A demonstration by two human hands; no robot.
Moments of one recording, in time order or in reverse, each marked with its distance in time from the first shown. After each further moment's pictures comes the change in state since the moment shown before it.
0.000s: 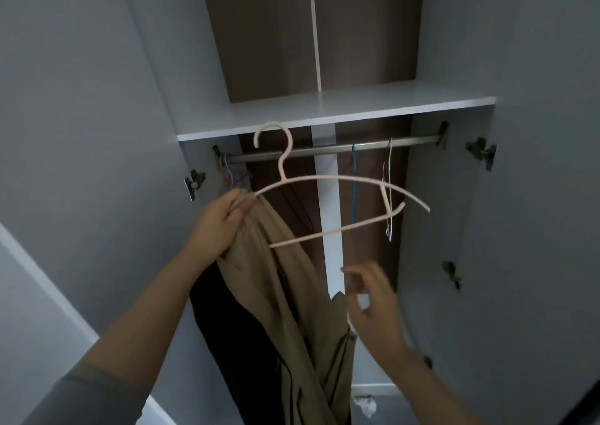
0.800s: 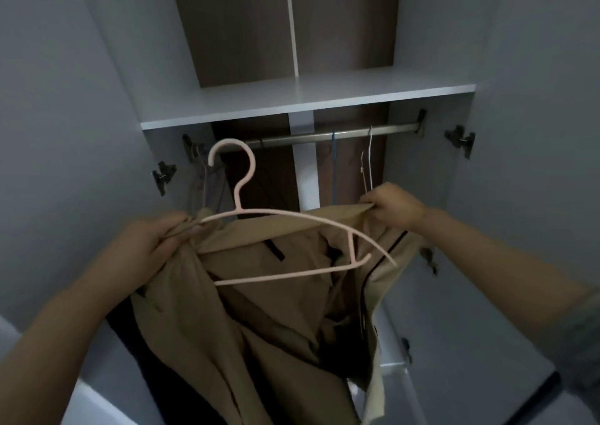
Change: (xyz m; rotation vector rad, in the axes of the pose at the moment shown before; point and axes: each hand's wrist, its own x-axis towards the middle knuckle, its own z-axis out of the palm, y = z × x) left_hand -0.037 -0.009 -0.065 0.258 -0.234 0.157; right_hand 0.171 0.042 -0.072 -0.694 -0.664 -0.090
